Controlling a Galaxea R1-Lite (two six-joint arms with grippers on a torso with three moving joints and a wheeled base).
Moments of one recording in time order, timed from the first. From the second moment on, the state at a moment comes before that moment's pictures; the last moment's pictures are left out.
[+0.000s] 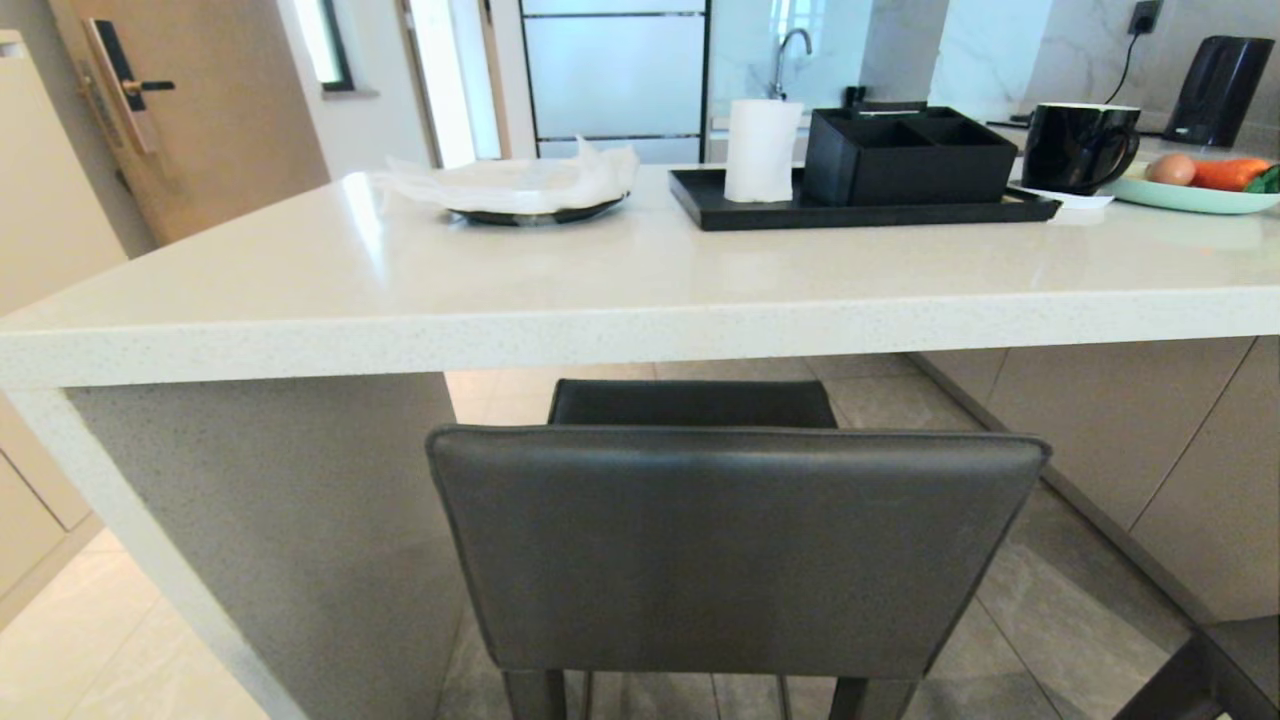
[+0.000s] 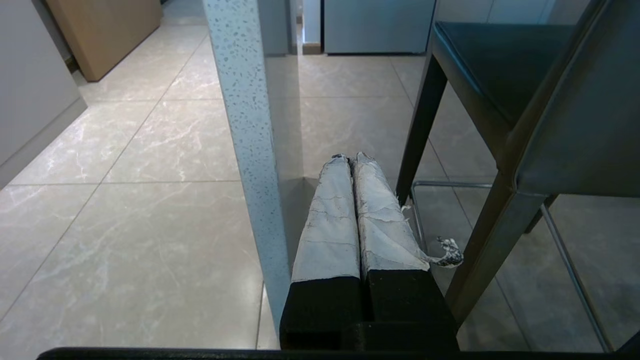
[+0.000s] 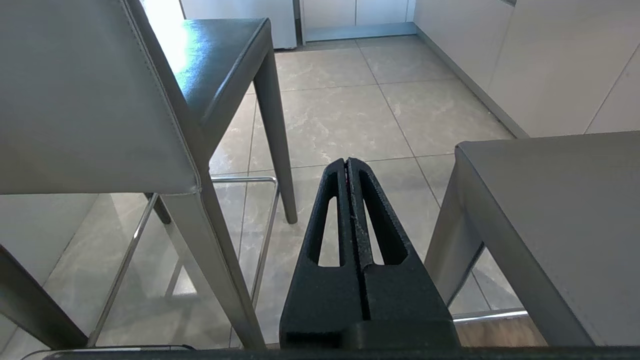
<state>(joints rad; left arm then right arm) 0.00 0.00 0.00 0.00 0.00 0.00 0.01 0.00 0.00 0.01 0.00 0.00</state>
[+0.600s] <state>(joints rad) 0.00 0.00 0.00 0.00 0.00 0.00 0.01 0.00 0.00 0.01 0.00 0.00</state>
